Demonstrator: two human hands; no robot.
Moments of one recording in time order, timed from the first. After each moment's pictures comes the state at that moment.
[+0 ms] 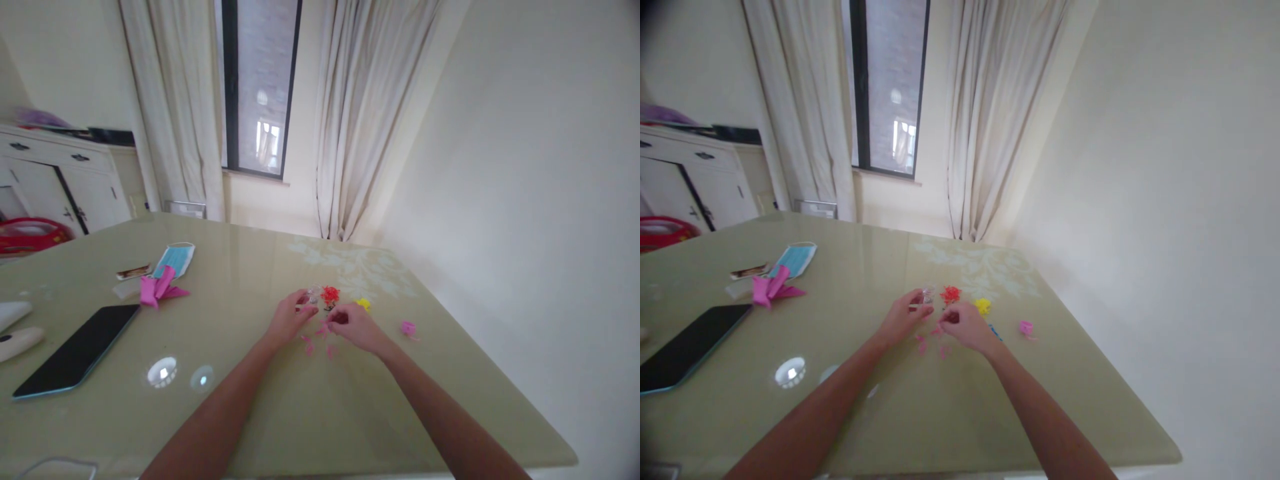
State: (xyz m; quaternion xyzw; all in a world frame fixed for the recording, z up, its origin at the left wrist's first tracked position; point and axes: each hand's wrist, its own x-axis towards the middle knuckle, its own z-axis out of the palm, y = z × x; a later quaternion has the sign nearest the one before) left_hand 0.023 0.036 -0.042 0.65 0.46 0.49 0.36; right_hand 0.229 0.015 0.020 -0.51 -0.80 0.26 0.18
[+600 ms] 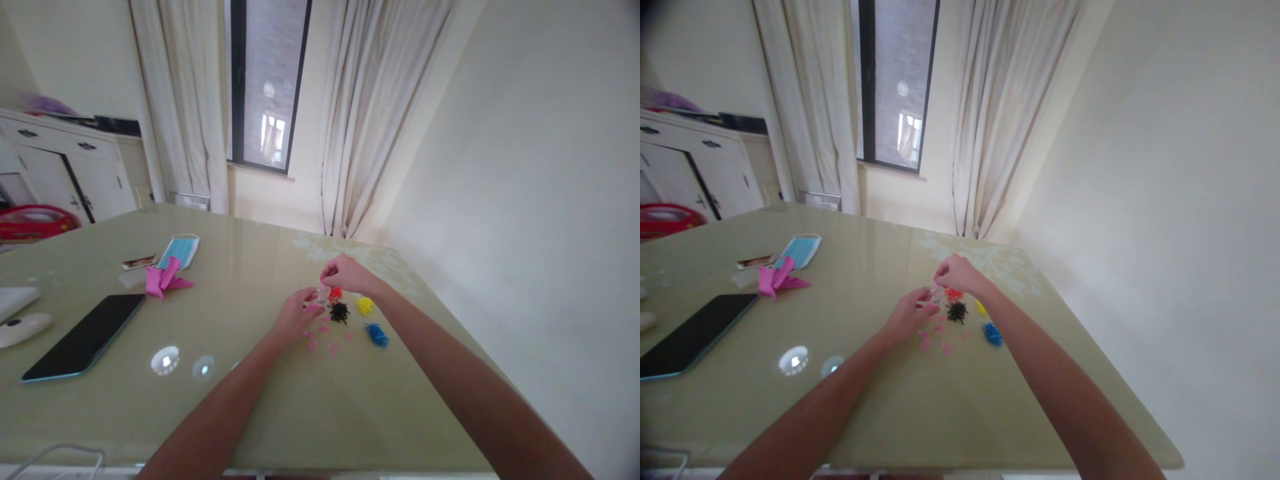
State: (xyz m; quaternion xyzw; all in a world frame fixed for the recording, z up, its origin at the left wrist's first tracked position) left_hand 0.030 0.035 -0.048 0.66 0.47 0.48 0.34; right_hand 0.186 0.079 0.109 -0.51 -0.82 0.24 0.14
